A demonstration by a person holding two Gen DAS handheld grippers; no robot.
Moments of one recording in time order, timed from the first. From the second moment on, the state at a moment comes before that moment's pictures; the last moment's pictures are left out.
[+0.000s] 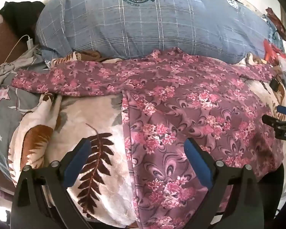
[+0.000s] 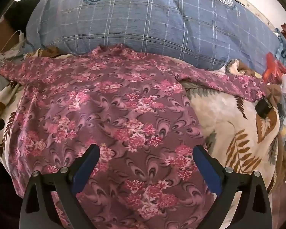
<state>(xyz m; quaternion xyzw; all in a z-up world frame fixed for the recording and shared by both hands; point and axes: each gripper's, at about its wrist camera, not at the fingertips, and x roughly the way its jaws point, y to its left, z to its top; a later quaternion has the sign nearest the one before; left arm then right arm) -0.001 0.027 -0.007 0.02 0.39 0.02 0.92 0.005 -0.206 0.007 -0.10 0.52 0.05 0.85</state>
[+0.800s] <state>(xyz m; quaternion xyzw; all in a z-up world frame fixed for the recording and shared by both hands) 0.010 0.016 -0.010 0.02 0.40 0.00 0.91 0.003 -0.219 0.009 -0.09 0.53 0.03 0.85</state>
